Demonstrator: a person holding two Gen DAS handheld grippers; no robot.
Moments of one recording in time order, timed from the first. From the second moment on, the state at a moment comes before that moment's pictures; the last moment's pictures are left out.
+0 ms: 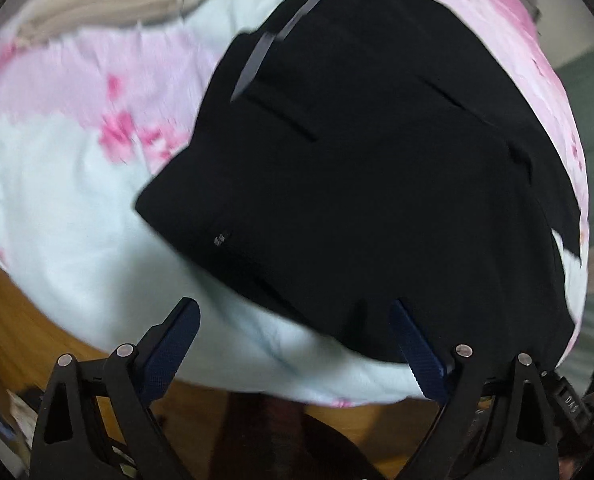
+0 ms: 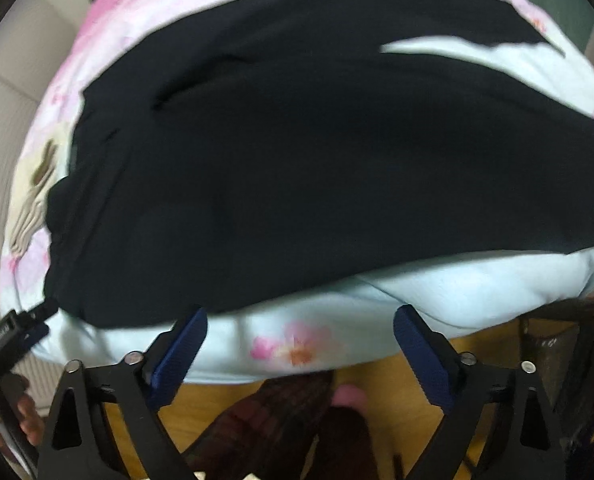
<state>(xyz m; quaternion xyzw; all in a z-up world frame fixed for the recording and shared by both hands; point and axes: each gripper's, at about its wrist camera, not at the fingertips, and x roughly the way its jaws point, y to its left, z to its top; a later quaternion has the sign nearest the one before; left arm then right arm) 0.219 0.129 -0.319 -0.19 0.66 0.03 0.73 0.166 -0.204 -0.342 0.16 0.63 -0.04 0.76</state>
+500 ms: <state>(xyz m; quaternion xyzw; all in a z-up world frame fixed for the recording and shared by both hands) 0.248 0.123 -0.302 -0.21 0.69 -0.02 0.69 0.221 -0.191 -0.358 0.16 0.66 -0.03 0.73</state>
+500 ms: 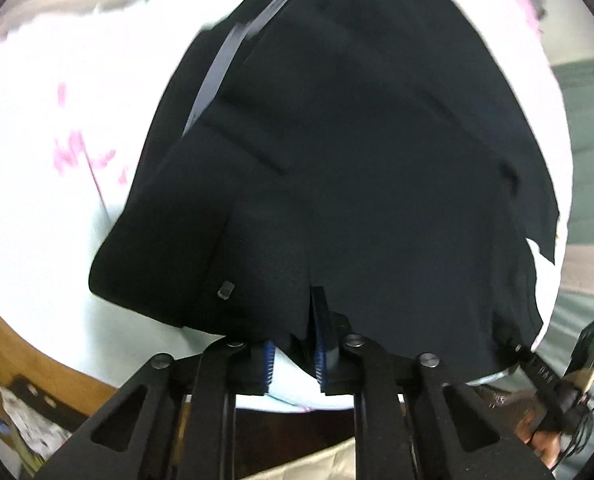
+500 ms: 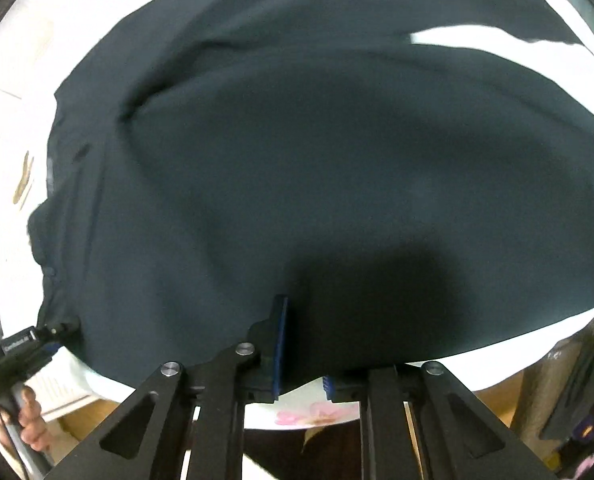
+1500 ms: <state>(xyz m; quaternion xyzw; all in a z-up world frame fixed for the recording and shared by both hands) 0.588 0.101 -0.283 -0.16 0.62 0.07 0.76 0.578 -0.202 -0.313 0.11 0.65 0.06 0.75</state>
